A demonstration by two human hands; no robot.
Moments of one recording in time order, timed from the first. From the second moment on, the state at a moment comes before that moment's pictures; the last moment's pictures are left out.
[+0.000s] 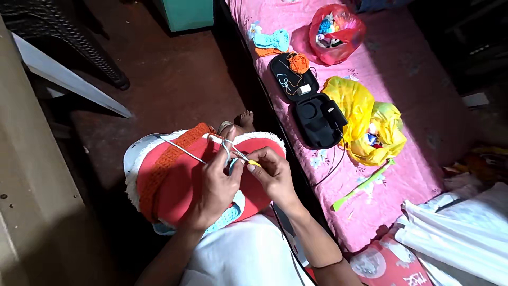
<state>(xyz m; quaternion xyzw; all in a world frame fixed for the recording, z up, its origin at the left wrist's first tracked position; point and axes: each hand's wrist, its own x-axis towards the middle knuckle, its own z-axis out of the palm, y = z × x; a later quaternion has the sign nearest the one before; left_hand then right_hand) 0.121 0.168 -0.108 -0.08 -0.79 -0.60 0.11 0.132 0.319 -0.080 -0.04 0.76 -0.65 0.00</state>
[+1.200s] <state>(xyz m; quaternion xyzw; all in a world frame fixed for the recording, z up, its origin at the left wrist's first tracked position) 0.123 0.155 -0.104 -0.12 -0.74 -0.65 0.08 0.118 0.312 -0.072 -0.05 0.68 -0.73 0.06</state>
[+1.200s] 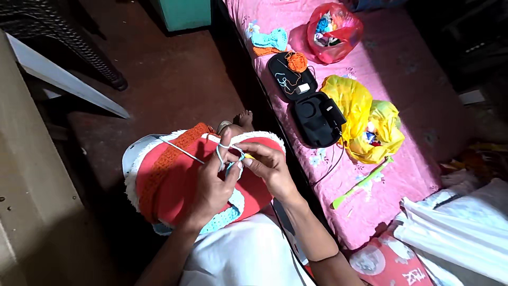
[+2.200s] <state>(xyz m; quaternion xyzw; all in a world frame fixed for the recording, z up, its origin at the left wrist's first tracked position) 0.120 0.146 -0.080 0.02 -0.66 -0.75 0.00 0.125 0.346 -0.091 -0.24 0.89 -0.37 -0.15</state>
